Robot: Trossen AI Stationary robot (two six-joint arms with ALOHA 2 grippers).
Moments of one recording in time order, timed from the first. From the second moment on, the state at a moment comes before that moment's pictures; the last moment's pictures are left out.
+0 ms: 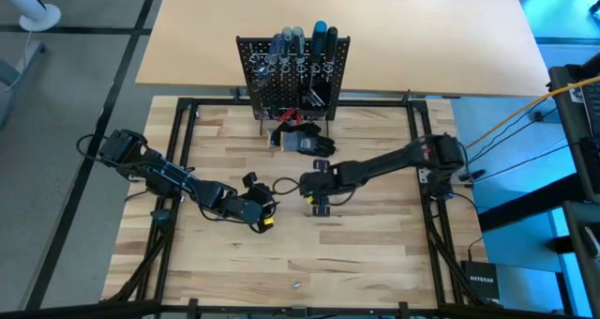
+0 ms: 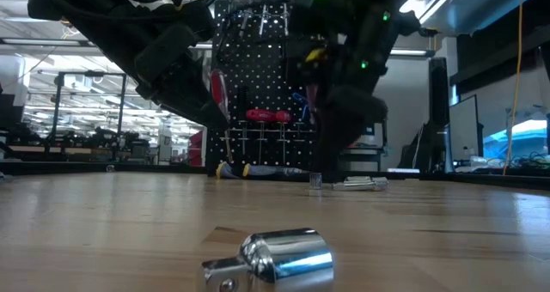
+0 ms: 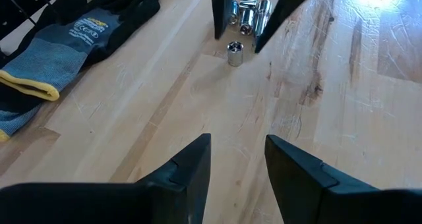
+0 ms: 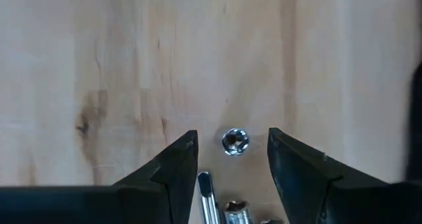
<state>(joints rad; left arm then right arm) -0.36 1.57 0.73 0.03 -0.63 -0.46 0.09 1.89 1.21 -0.47 0.17 0.04</state>
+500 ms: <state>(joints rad) -0.36 1.57 0.73 0.04 -0.63 -0.46 0.07 1.96 1.21 -0.46 0.19 0.05</state>
